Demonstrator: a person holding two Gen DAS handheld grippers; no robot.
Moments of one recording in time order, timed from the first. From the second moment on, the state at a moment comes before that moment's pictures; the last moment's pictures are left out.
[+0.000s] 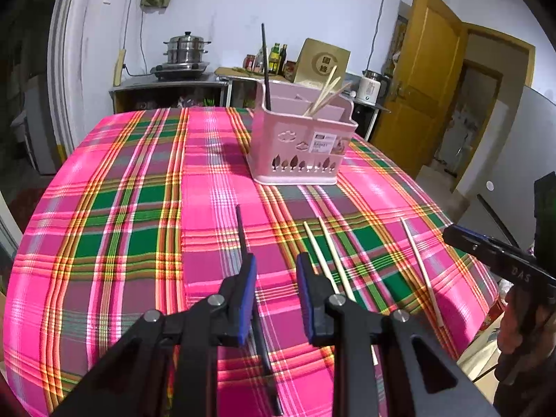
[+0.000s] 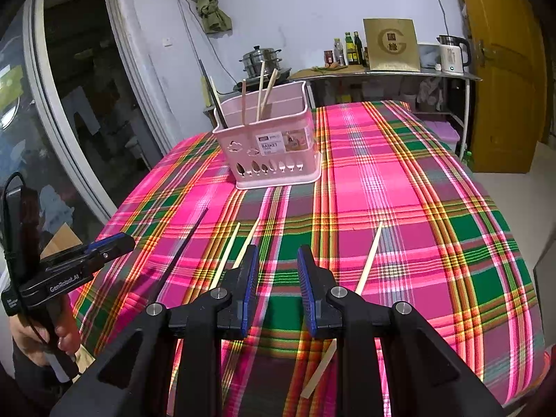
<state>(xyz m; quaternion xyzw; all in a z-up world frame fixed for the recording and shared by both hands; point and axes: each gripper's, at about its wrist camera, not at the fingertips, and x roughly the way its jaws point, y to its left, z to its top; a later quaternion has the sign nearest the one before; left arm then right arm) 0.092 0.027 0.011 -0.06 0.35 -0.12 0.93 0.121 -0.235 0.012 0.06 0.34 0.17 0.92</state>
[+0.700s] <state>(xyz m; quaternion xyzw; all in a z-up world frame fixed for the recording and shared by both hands) 0.178 0.023 -0.040 -0.02 0.45 -0.10 0.89 0.186 -0.193 -0.024 0.04 0.42 0.16 0.89</state>
